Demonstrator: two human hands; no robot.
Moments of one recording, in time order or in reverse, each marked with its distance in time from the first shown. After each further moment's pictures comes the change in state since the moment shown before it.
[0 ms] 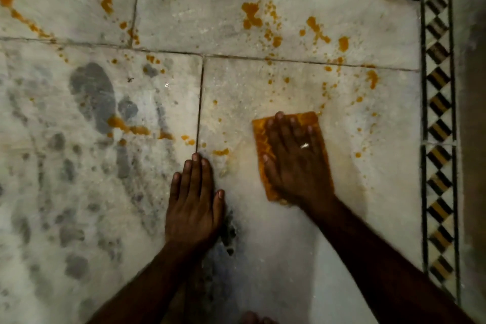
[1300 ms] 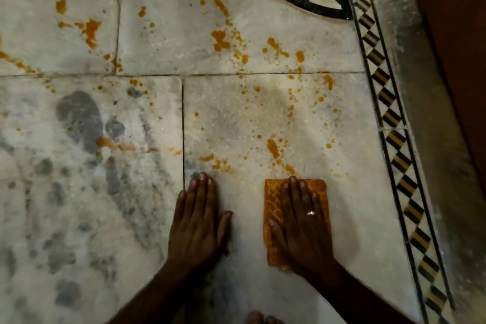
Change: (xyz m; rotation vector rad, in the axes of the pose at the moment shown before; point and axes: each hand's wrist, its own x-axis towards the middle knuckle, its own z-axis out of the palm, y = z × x) left_hand -0.023 0.008 -0.001 -0.095 -0.002 0.202; right_hand -0.144 -0.028 0.017 0.075 0.044 0.226
